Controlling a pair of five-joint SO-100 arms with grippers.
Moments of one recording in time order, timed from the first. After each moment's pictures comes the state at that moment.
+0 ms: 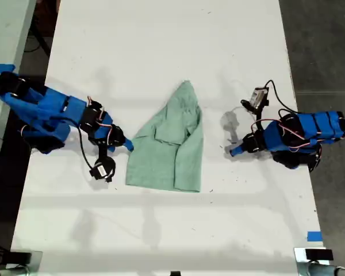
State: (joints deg) arm 0 4.4 107.4 123.9 67.2 -15.7; arm 1 -5.2 198.8 174.8 75.1 -12.0
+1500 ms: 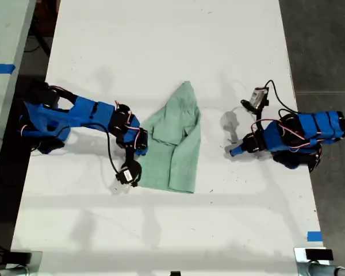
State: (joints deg) arm 0 2.5 82.2 84.6 72.9 -11.0; arm 1 -5.2 198.8 174.8 75.1 -12.0
